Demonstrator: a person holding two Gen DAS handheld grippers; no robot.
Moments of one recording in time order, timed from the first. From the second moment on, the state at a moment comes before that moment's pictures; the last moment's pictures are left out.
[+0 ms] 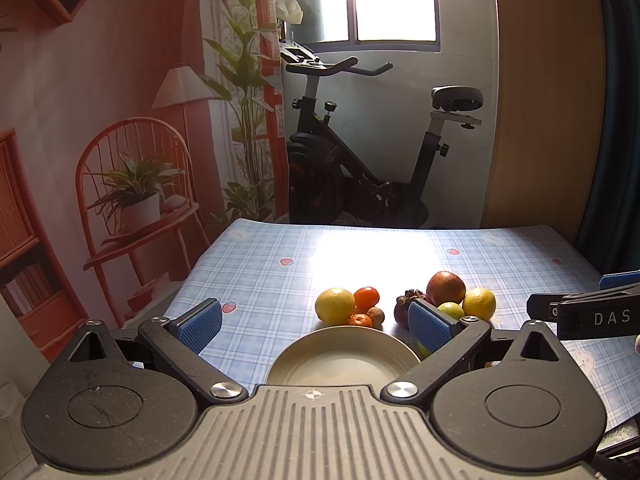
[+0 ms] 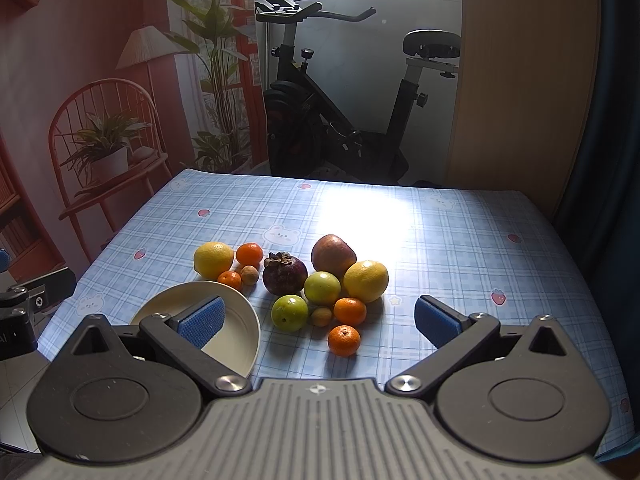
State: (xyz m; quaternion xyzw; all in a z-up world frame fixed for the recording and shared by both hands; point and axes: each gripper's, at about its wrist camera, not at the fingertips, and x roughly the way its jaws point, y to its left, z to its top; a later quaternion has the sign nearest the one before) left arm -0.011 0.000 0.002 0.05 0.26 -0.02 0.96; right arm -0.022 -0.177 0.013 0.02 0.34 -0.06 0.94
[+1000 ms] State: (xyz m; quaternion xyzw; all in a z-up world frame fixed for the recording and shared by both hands) left arm -0.003 0.001 -0.001 0.05 0.28 -0.03 0.96; right arm -0.021 -0.181 0.012 0.03 0.34 -0.06 0.94
